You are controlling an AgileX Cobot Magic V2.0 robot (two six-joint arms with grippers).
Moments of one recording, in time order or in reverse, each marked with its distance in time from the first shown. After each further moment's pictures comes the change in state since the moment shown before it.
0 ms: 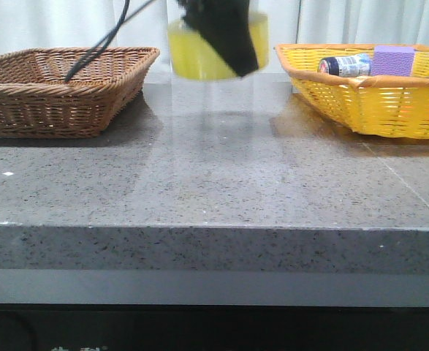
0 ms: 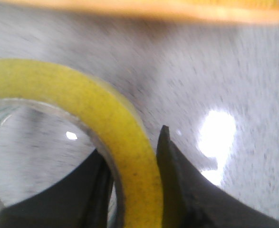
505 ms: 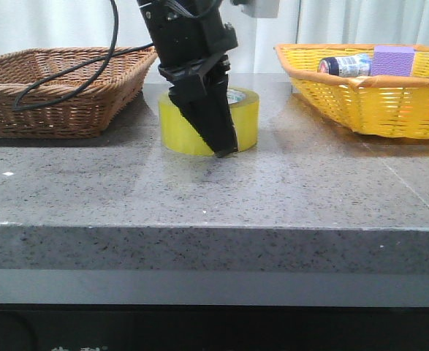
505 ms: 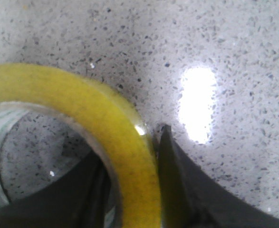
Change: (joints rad) left arm 0.000 -0.015 0.307 -0.034 -0.075 0.249; right arm 0.000 0.000 0.000 0.000 0.000 0.000
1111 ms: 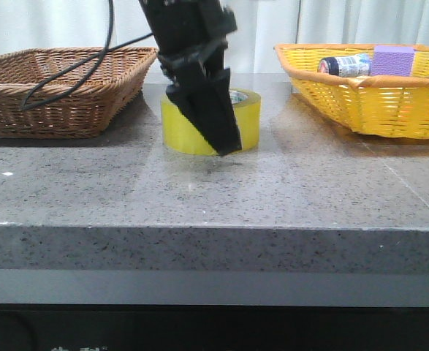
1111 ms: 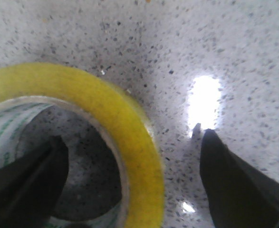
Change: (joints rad) left arm 0.001 -0.014 0.010 -0.003 -0.028 0.006; right arm 0.000 0.000 0.000 0.000 0.000 0.000
